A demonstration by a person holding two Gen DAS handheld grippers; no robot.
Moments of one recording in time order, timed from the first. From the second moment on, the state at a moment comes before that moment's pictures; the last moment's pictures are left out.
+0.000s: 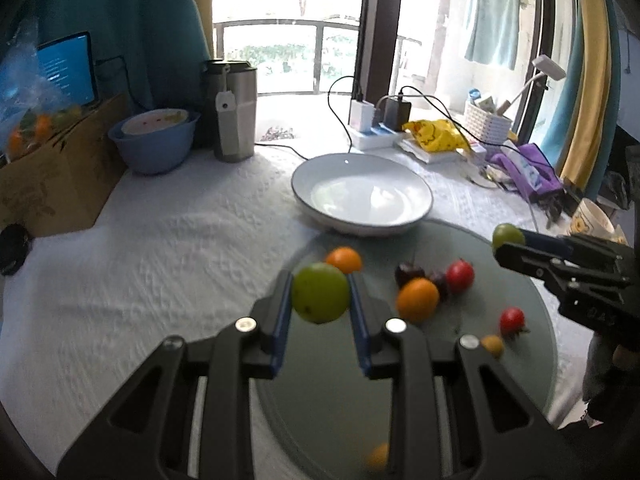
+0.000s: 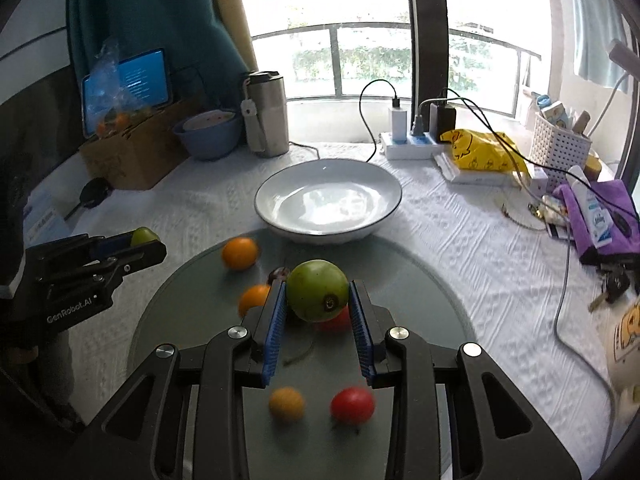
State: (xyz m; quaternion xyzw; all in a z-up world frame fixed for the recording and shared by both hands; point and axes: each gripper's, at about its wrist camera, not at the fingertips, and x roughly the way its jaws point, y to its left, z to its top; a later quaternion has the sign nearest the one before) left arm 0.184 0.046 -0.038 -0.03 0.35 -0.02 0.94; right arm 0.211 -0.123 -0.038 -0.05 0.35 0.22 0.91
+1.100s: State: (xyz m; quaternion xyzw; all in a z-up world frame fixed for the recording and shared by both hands) left arm 0.366 0.054 -0.072 -0.05 0.42 -0.07 0.90; right arm 0.385 -0.079 -0.069 -0.03 0.43 0.28 0.86
